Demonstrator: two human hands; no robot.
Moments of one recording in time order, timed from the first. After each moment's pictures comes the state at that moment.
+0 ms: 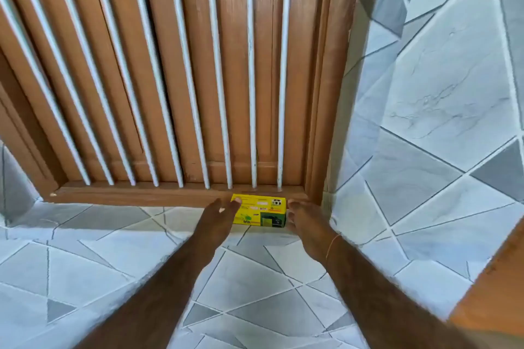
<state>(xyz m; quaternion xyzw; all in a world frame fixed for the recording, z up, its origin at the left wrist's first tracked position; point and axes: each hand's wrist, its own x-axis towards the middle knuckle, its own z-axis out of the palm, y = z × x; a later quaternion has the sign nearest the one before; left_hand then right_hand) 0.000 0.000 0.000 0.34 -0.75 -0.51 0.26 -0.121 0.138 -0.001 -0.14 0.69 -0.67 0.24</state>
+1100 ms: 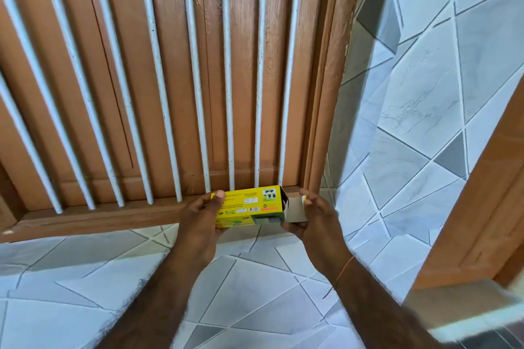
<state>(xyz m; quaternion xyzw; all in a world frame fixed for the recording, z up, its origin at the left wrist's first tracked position) 0.051 -0.044 0.037 0.21 -0.51 -0.79 0.27 -0.037 0.133 0.020 -0.13 0.58 -0.80 0.08</state>
